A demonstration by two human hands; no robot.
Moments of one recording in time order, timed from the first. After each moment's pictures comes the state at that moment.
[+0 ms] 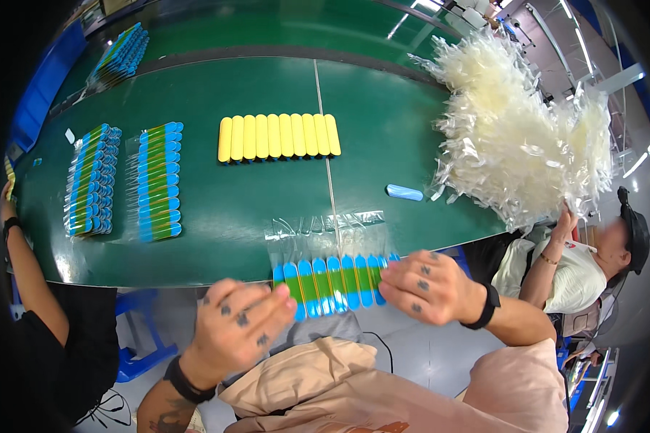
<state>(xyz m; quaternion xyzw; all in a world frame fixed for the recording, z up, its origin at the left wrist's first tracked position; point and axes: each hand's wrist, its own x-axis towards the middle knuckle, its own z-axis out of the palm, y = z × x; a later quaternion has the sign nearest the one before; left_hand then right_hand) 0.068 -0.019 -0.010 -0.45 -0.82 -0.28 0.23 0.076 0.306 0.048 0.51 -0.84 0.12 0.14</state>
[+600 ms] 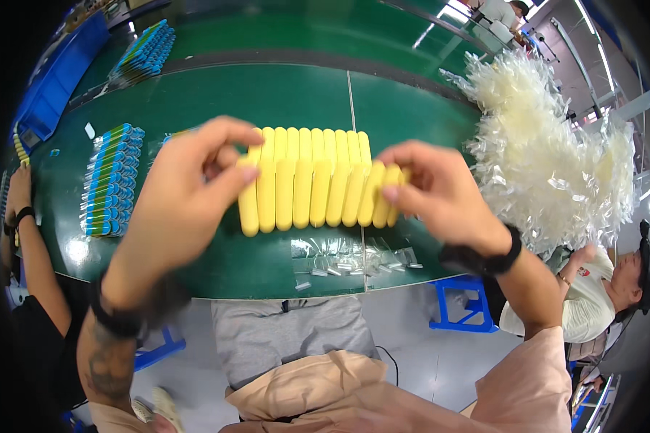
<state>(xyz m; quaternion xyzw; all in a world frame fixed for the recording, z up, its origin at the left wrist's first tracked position) -0.061 -0.037 0.076 -0.18 -0.84 -0.51 -0.03 -0.048 0.267 0.072 0.15 -0.85 0.50 -0.10</state>
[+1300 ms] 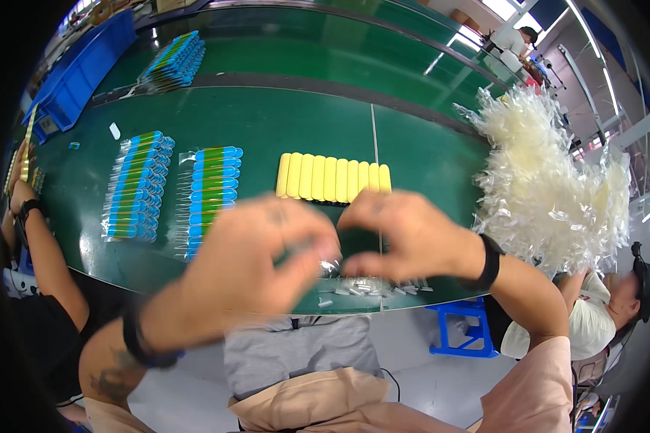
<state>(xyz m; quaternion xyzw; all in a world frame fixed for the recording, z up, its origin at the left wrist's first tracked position) -0.032 -0.033 0.075 -0.37 -0.80 -0.47 0.05 -0.066 0.225 0.072 0.43 -0.88 0.20 -0.07</state>
